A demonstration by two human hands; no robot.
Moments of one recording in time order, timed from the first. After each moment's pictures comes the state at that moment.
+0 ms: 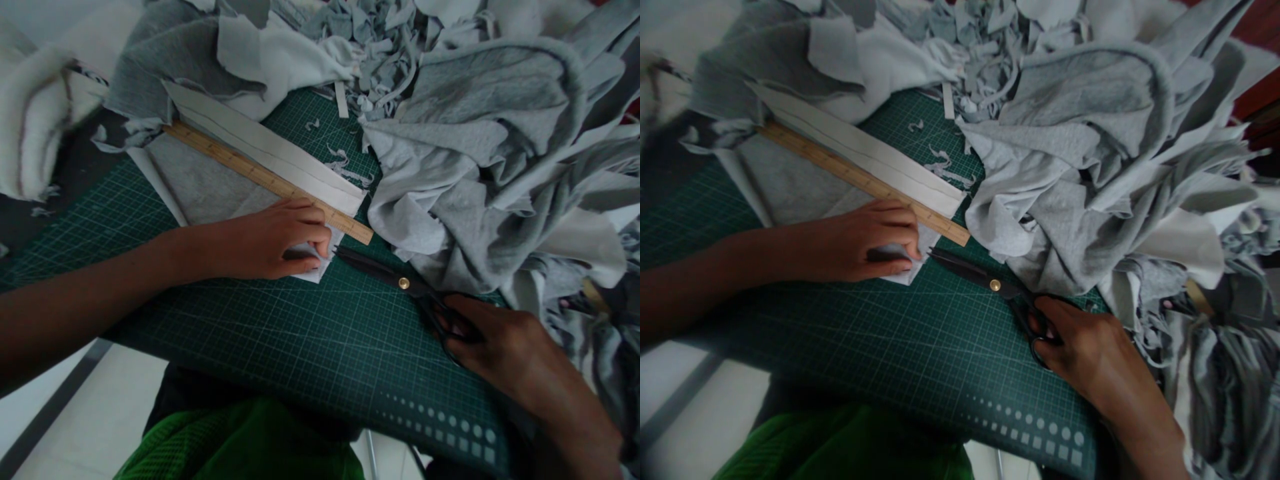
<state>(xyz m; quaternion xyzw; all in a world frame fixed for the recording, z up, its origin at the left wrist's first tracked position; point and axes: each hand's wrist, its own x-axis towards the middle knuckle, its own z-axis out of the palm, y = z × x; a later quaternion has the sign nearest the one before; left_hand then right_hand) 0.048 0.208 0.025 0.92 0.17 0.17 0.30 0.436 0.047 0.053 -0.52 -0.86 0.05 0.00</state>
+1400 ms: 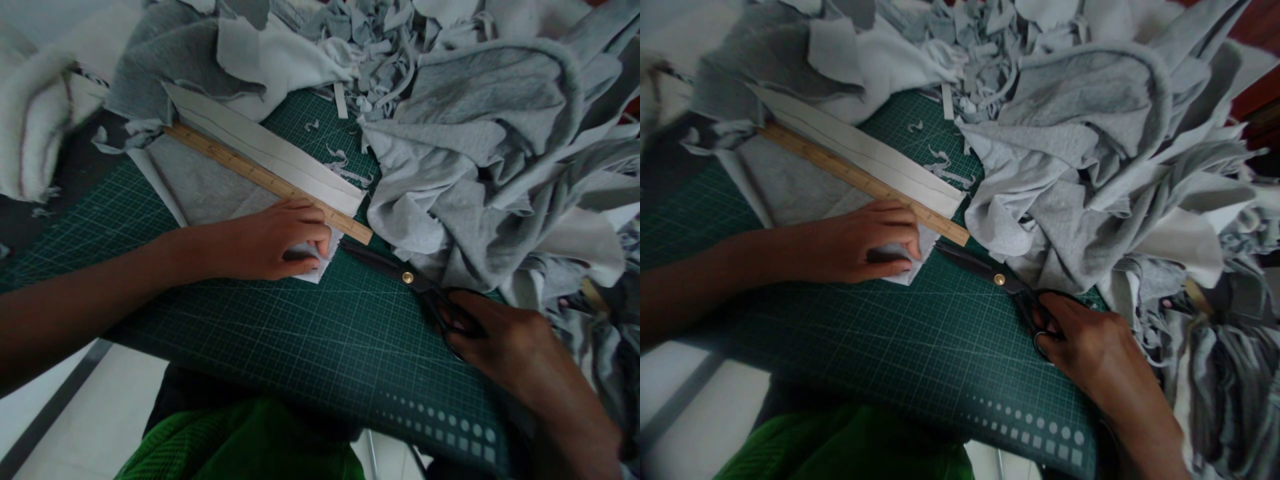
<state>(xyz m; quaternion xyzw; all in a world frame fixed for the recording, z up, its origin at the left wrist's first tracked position) 0.048 0.207 0.026 0.93 0.18 0.15 0.29 0.436 0.048 0.056 -0.52 -0.85 0.02 0.01</state>
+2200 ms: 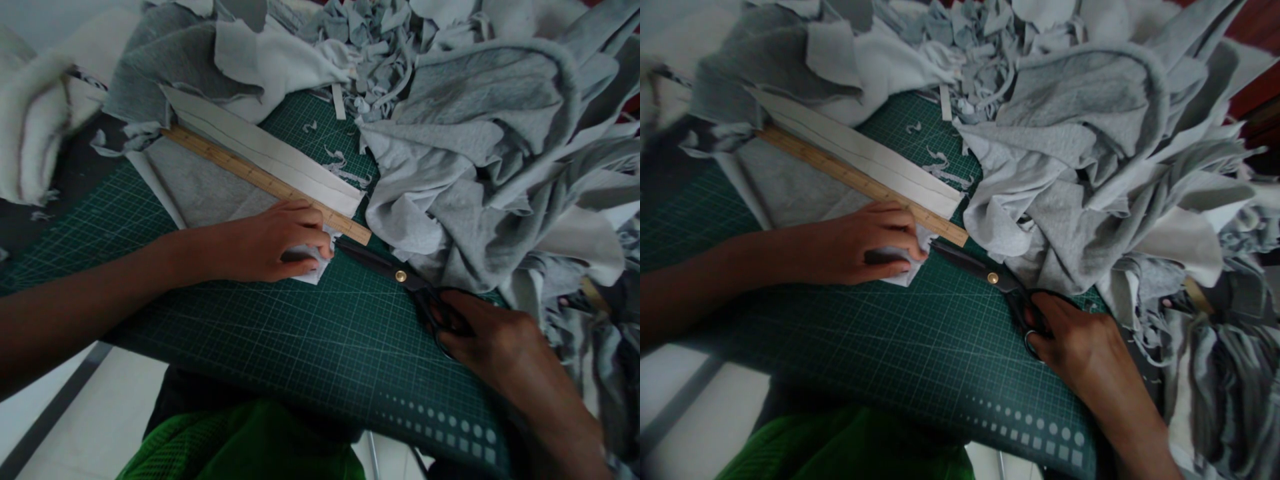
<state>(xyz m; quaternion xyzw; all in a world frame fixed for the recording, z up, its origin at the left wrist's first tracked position) 0.048 0.208 0.023 0.93 0.17 0.17 0.28 0.419 0.039 0.044 -0.55 -0.83 0.00 0.02</state>
